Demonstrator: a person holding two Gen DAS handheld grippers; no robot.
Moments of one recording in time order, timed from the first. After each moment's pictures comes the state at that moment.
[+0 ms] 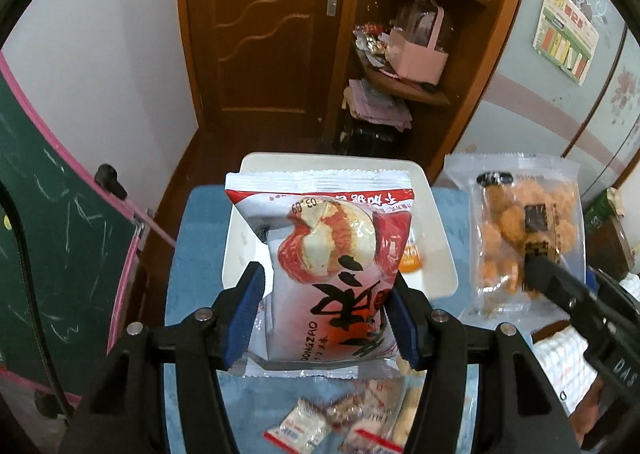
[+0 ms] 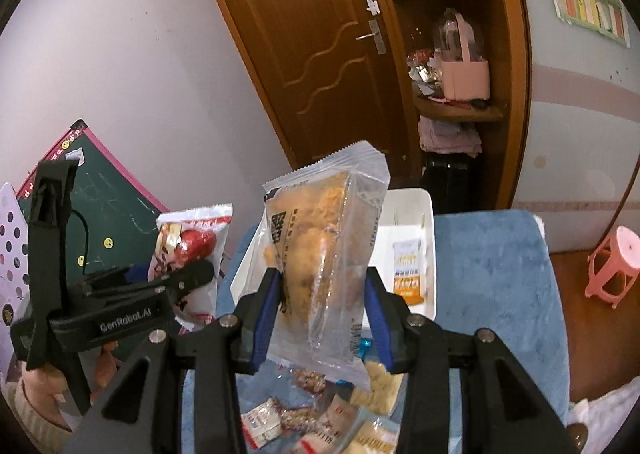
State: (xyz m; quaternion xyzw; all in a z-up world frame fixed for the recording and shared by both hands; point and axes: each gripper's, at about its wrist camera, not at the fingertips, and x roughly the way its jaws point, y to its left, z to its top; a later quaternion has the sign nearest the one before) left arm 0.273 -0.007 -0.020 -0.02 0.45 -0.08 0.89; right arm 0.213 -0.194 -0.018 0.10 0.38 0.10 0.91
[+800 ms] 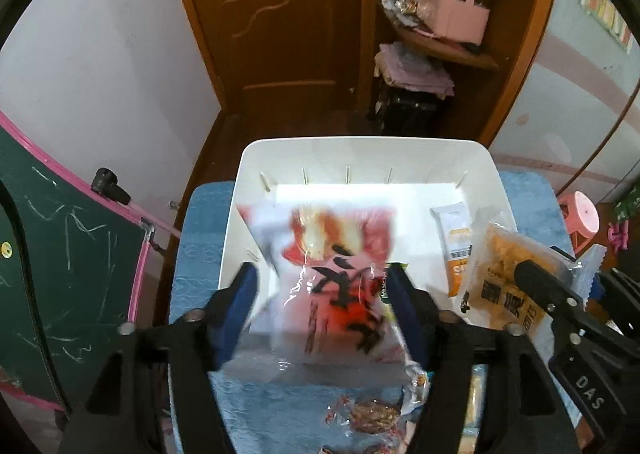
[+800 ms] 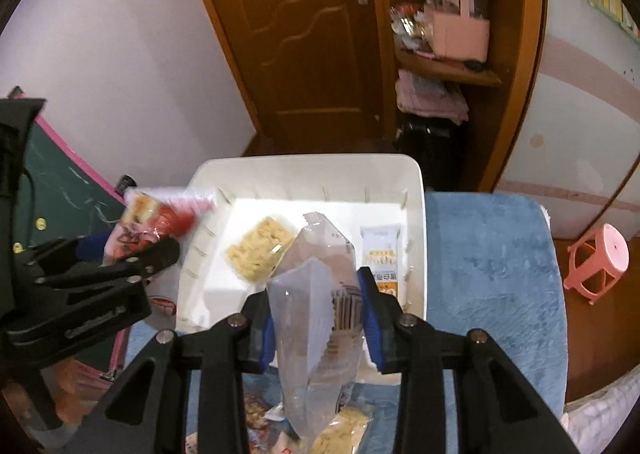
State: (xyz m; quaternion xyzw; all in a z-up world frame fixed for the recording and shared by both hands) left arm 0.376 -0.038 -0.098 0.04 0.50 -0.02 0.86; right arm 0.317 -0.192 -0.106 0.05 0.47 0.05 0.88
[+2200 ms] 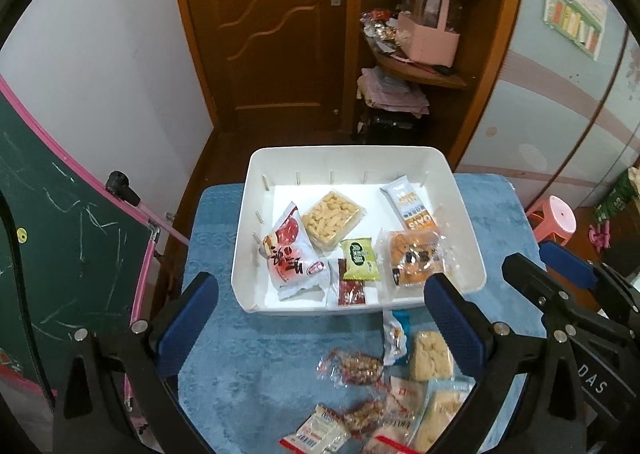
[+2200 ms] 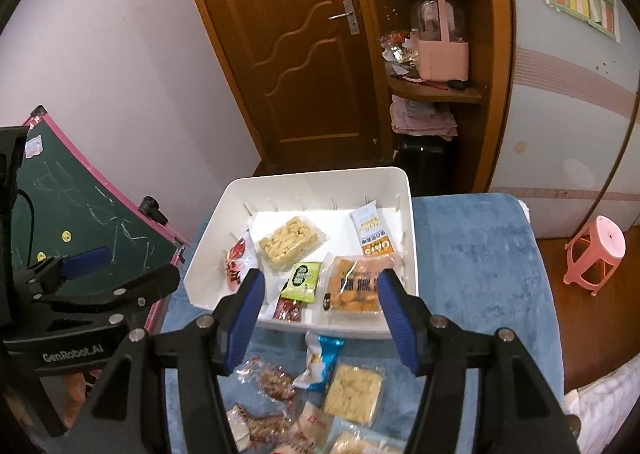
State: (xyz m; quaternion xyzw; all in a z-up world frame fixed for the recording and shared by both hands) left arm 0.280 -0.021 -0.038 0.03 0.46 -0.05 0.89; right arm 0.237 -0.189 -0.058 0.08 0.41 0.04 0.91
